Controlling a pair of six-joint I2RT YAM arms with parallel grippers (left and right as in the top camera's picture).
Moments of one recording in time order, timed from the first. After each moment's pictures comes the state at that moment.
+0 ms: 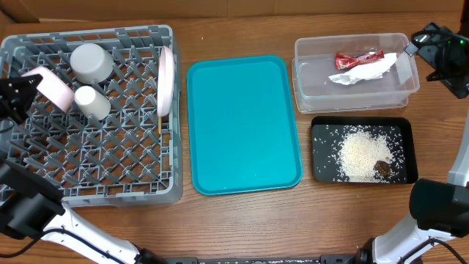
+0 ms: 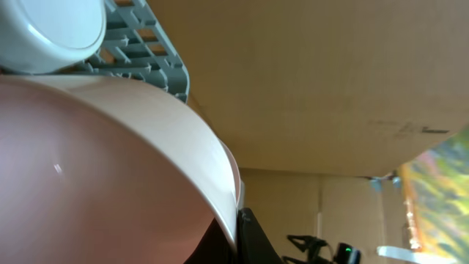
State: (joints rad) left arm 0.88 2.24 2.14 -1.51 1.38 0.09; right arm -0.23 1.87 2.23 -1.54 0.08 0.57
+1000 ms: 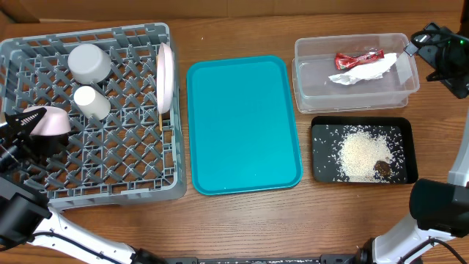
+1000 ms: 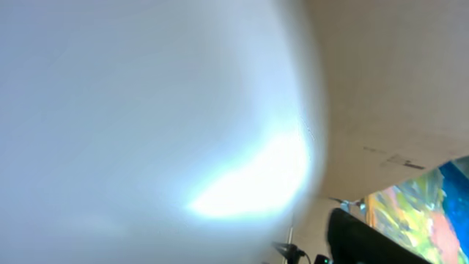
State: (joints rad) left arm 1.01 2.34 1.83 -1.58 1.36 0.35; right arm -0.23 1.87 2.23 -1.54 0.08 0.57
